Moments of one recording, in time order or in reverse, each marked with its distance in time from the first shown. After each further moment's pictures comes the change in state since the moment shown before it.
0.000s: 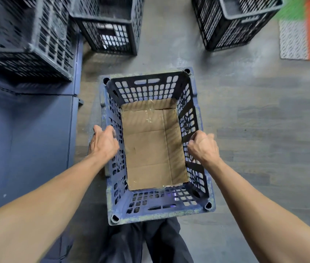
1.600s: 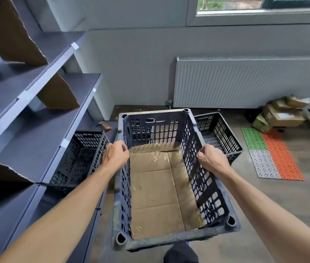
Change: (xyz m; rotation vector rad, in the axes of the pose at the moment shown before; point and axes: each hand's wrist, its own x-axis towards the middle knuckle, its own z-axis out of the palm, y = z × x) left_hand 0.050 0.218 -0.456 -0.186 0.356 0.104; right_hand 0.013 -0.222 -0.446 0.016 0.334 -0.369
